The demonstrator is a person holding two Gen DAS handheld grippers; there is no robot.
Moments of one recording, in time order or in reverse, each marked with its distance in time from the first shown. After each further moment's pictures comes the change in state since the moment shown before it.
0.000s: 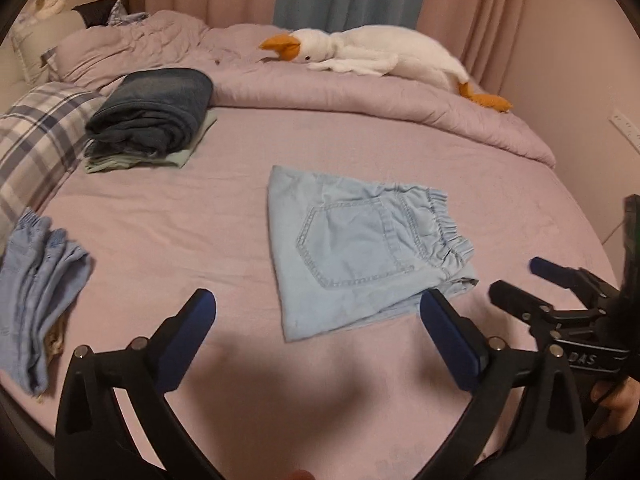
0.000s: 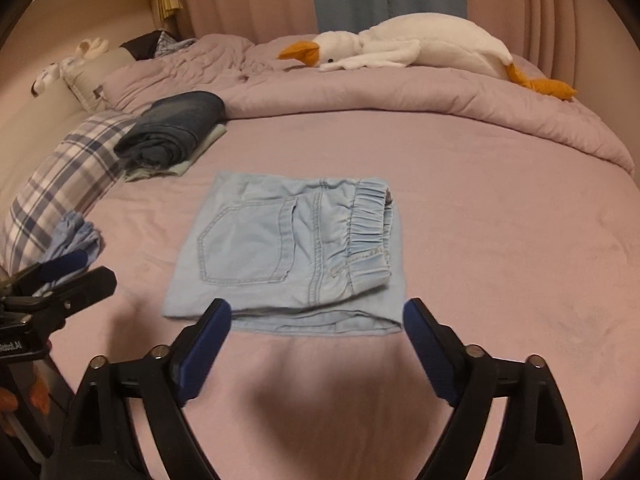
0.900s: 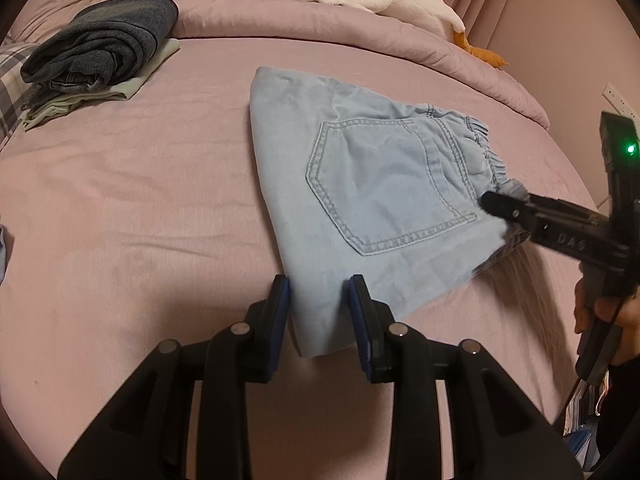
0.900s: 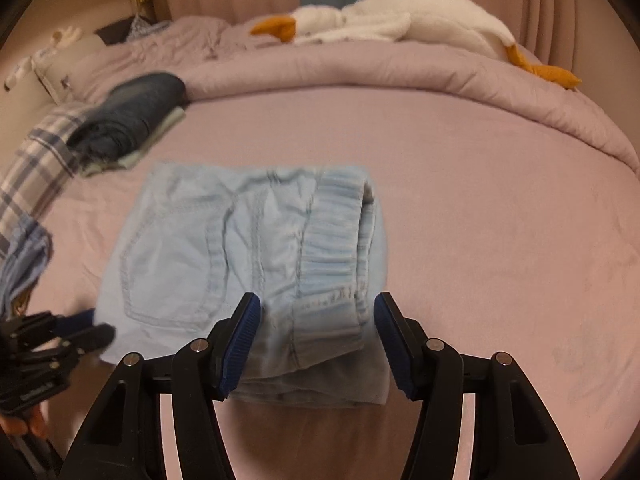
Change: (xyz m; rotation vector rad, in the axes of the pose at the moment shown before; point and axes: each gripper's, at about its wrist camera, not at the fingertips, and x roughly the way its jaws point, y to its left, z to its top) left arm 0.111 0.035 -0.027 0.043 0.132 -0.142; right arm 0.094 -0.021 0.015 -0.008 0.090 -0.076
